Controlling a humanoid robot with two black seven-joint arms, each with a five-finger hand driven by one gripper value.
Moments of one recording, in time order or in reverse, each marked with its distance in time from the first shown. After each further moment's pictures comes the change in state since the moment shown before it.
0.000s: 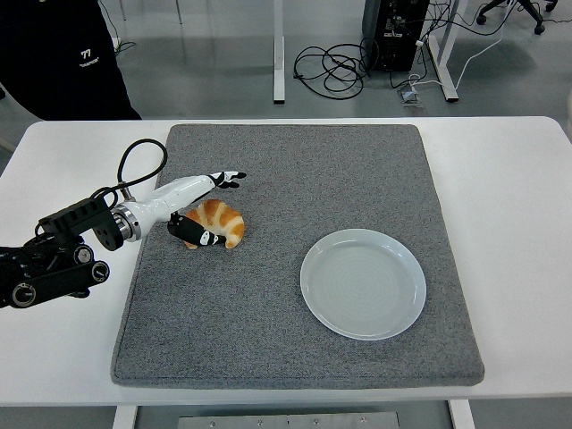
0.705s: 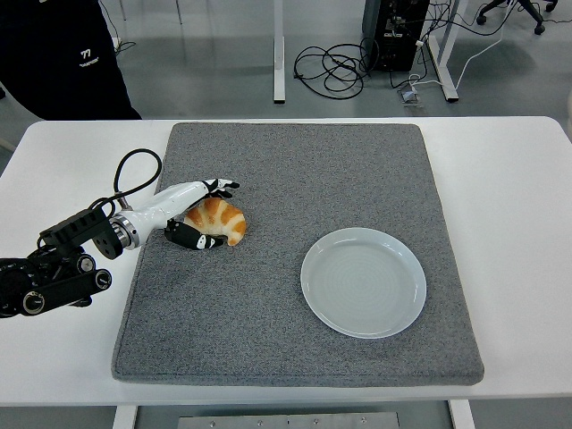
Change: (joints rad) left arm 0.059 -0.033 -0.029 0.087 0.000 0.024 -0.033; right arm 0.002 0.000 0.000 0.000 0.000 0.000 0.000
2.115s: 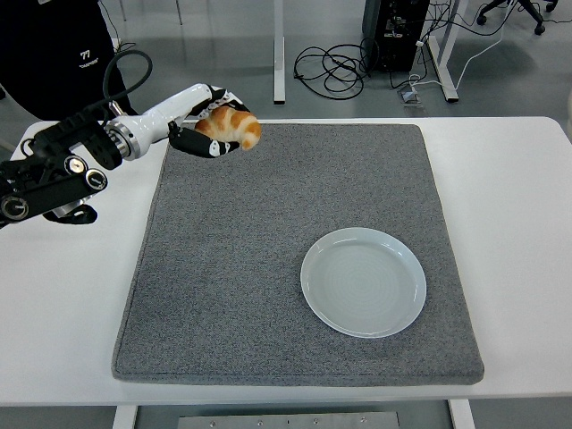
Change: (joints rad) left arm -0.306 0.020 -0.033 -0.011 -0.284 -0.174 0.031; right arm 0.000 0.000 0.003 -0.001 0.000 0.000 0.000
